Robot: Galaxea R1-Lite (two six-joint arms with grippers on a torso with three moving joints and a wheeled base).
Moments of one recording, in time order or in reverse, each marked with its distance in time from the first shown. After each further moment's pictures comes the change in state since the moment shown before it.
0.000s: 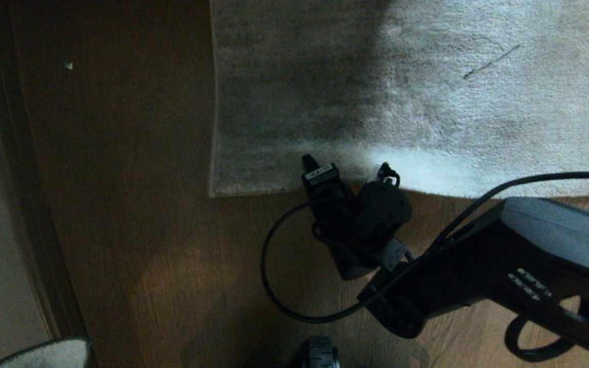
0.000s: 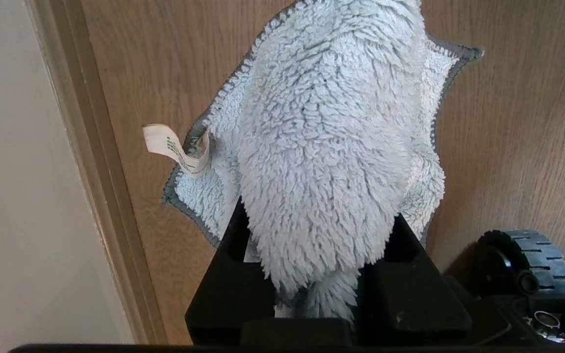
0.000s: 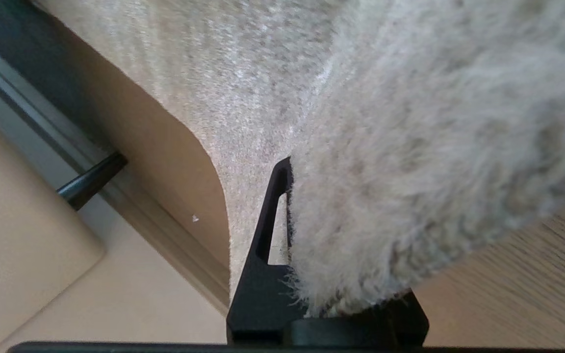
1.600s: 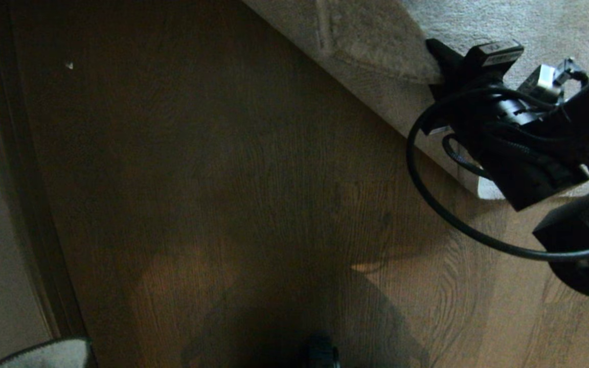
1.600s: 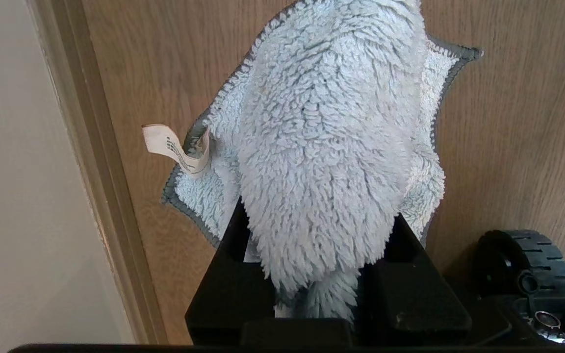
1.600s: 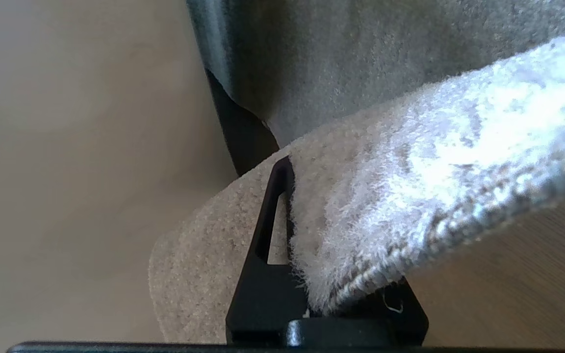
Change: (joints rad) left arm 0.000 0.000 0.000 0.000 0.000 0.000; right arm -0.249 -0.544 0.191 0.152 0.251 0.176
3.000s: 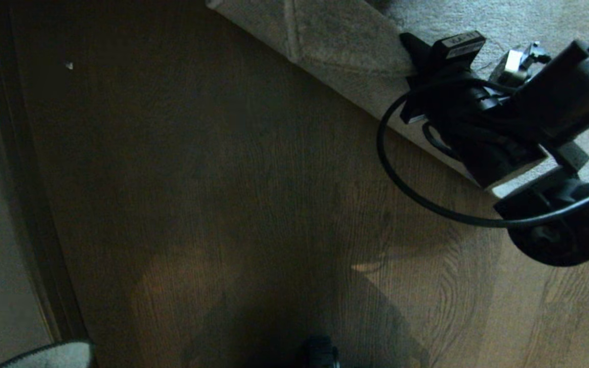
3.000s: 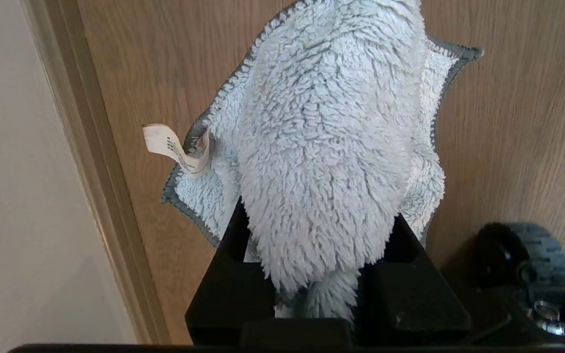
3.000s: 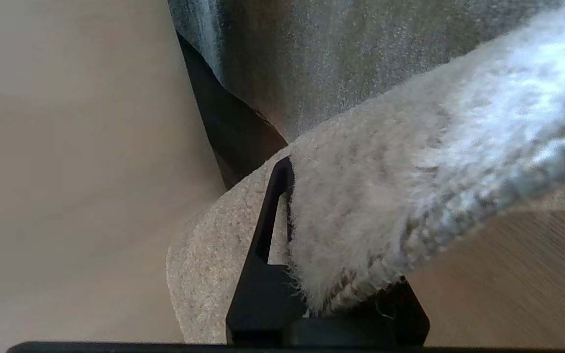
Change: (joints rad) left arm 0.000 0.000 -0.006 0.025 -0.010 0.011; right arm 0.005 0.102 -0.159 0.048 0.058 -0.056
